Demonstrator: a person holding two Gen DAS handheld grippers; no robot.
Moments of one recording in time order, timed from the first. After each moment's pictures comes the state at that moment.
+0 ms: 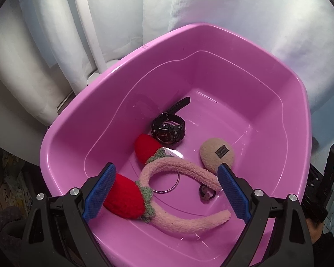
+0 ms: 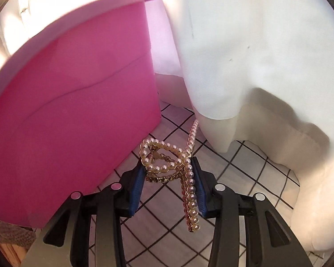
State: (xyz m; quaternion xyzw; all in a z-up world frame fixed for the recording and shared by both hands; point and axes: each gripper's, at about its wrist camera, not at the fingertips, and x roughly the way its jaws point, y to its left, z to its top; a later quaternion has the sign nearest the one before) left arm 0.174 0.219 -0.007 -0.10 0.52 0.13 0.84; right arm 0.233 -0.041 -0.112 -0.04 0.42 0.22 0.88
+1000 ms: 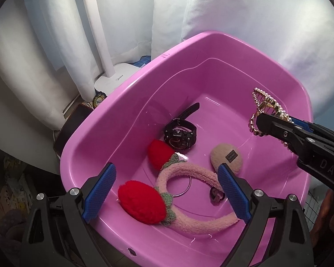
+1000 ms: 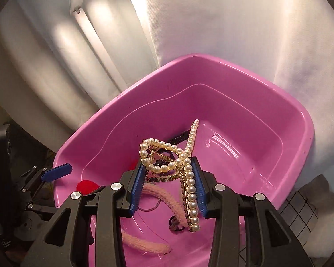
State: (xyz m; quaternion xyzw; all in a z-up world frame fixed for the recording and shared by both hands) left arm 0.173 0.243 -0.003 -0.10 0.52 0.13 0.84; right arm 0.222 0.112 -0.007 -0.05 0.47 0.34 0.81
